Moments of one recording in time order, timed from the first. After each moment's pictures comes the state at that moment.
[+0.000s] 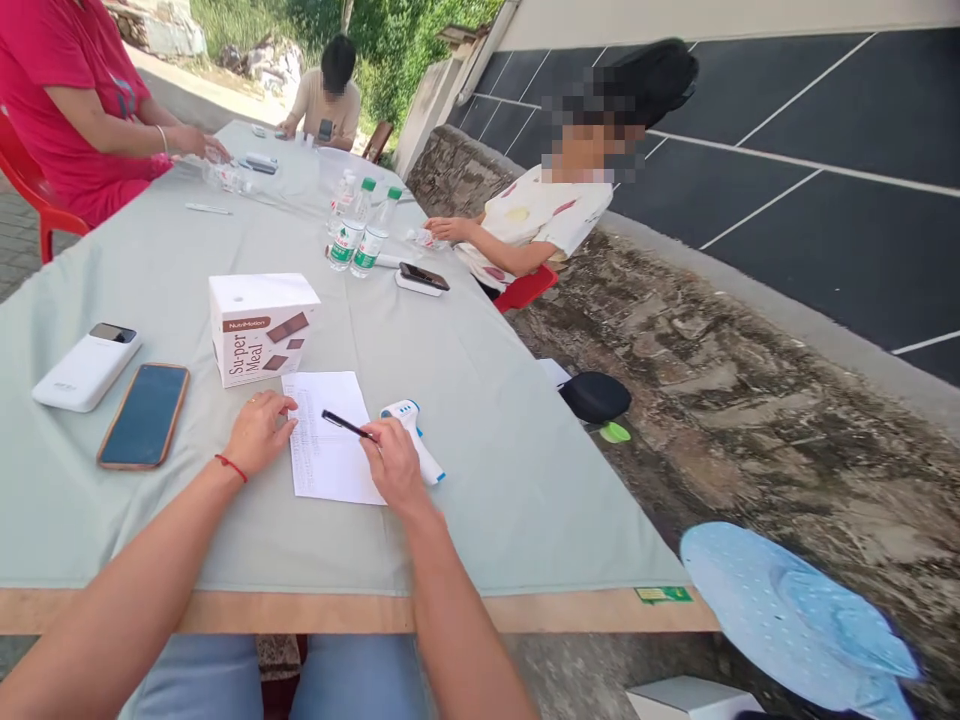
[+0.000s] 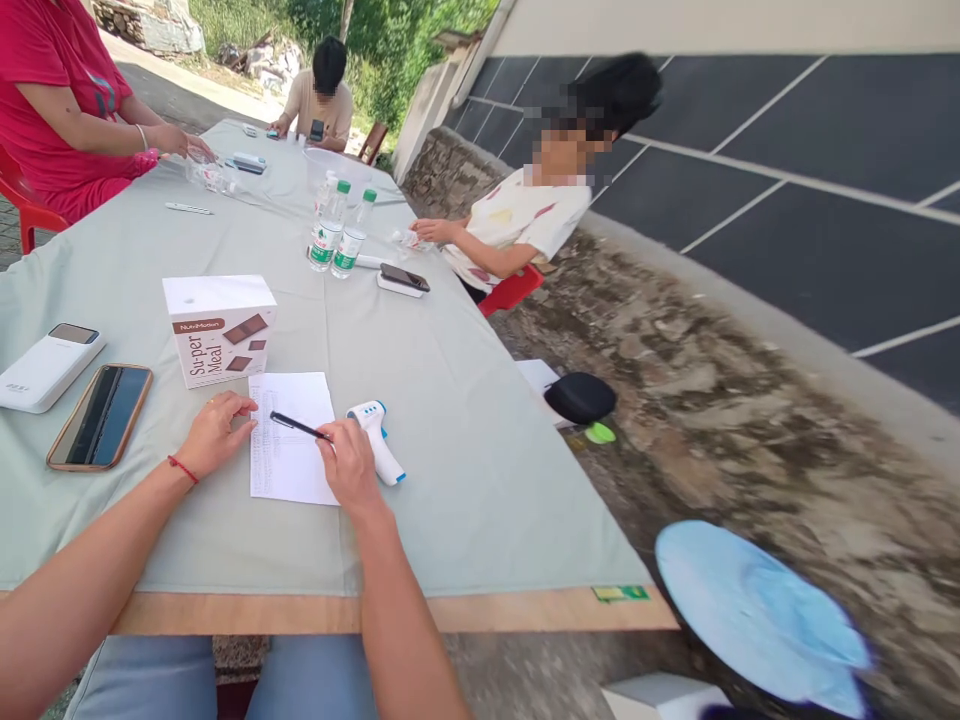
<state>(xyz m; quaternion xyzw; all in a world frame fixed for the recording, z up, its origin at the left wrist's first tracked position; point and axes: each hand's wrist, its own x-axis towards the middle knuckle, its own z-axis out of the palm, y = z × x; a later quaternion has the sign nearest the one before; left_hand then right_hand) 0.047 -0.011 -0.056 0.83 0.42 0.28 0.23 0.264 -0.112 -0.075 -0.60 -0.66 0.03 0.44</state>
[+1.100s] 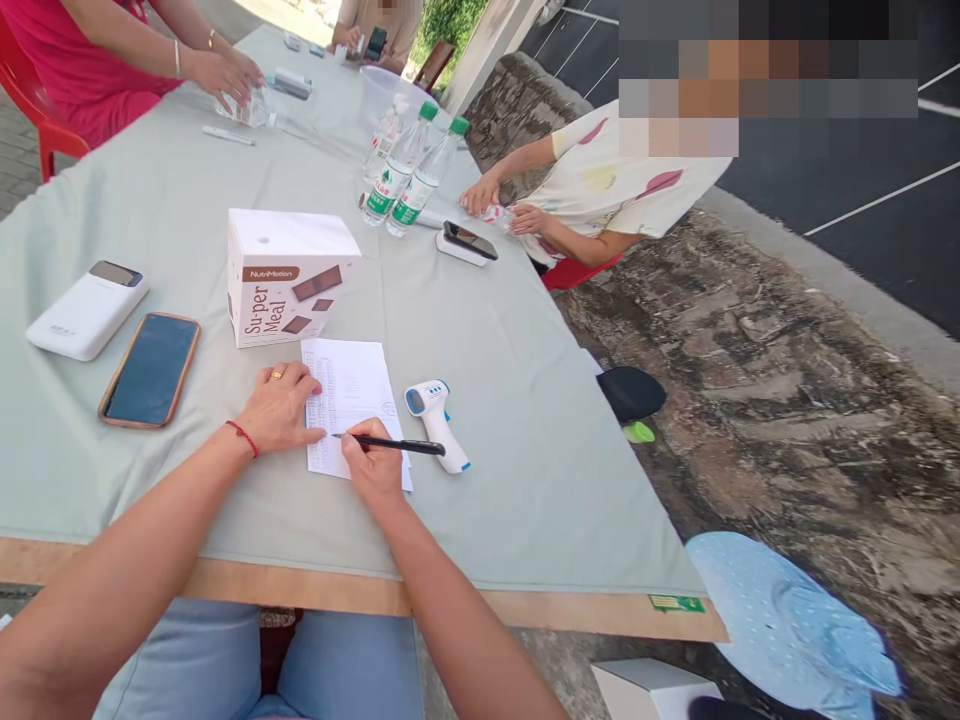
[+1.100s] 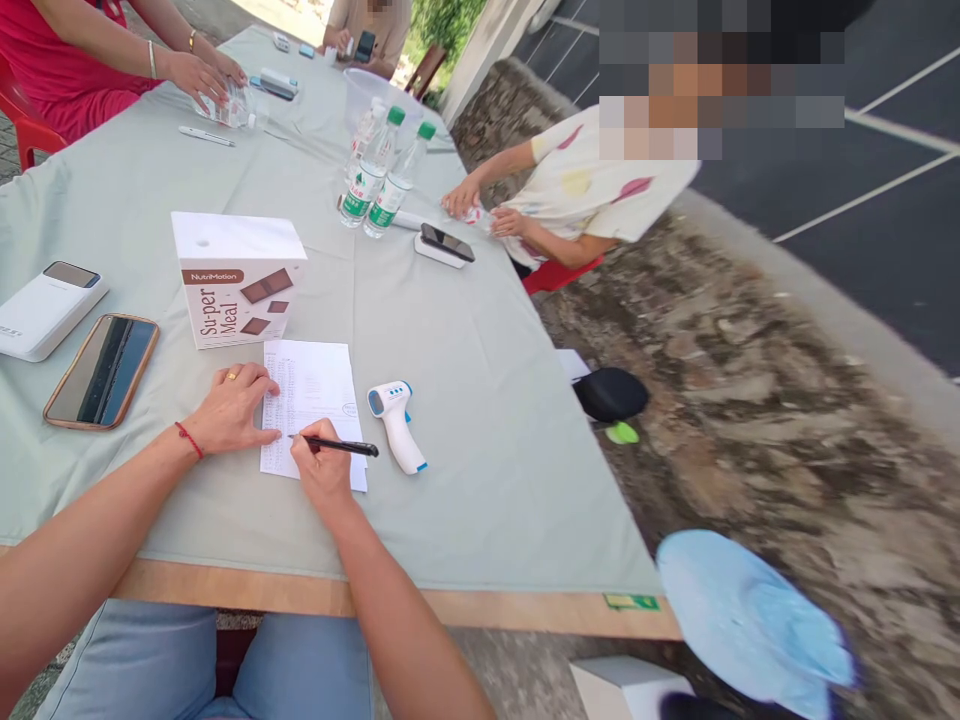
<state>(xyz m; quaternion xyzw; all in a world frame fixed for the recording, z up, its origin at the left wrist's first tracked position) 0.054 -0.026 -0.045 0.89 0.40 0.12 0.17 0.205 -0.122 -0.086 -0.64 -0.49 0.27 0.53</state>
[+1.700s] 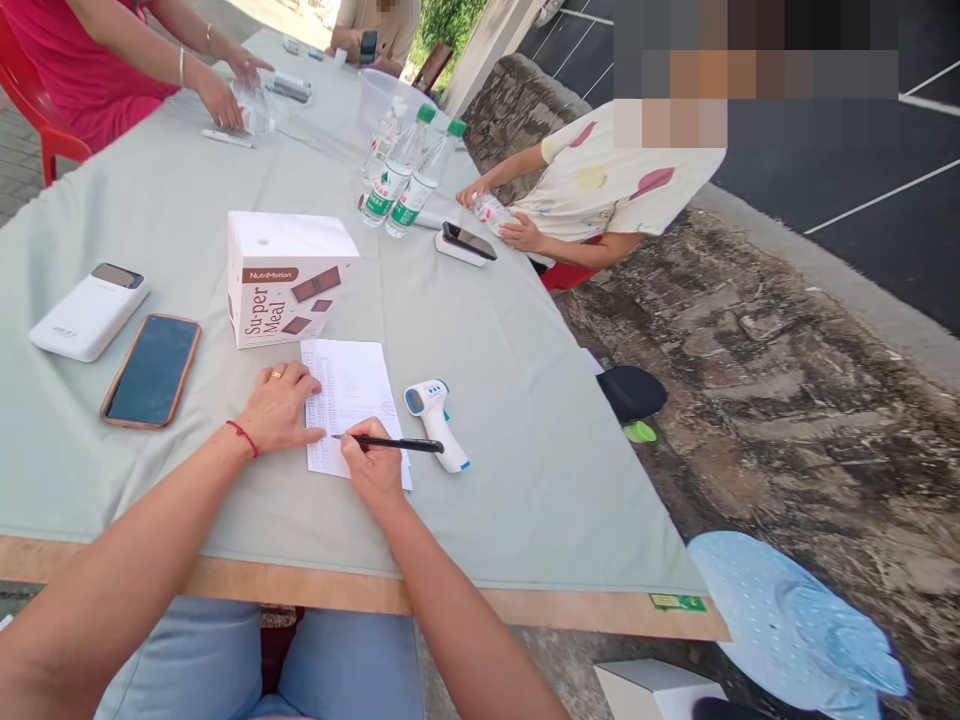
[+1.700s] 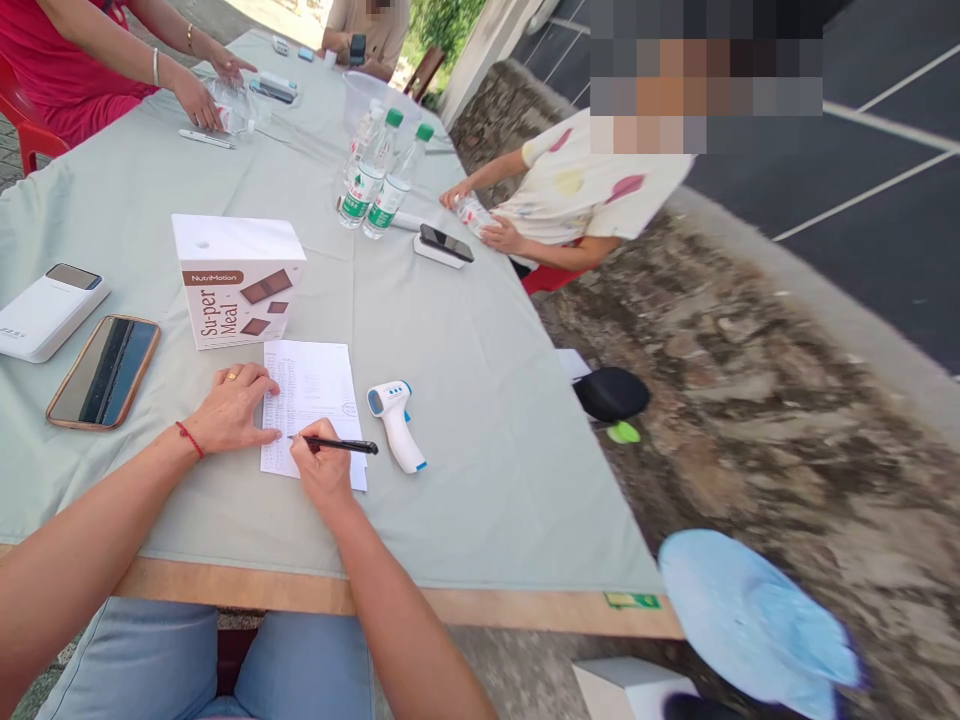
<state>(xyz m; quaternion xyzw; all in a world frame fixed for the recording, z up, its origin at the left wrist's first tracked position) 0.054 -0.026 -0.046 0.89 0.39 0.12 0.17 0.205 -0.122 -0.085 -0.64 -0.49 0.27 0.53</state>
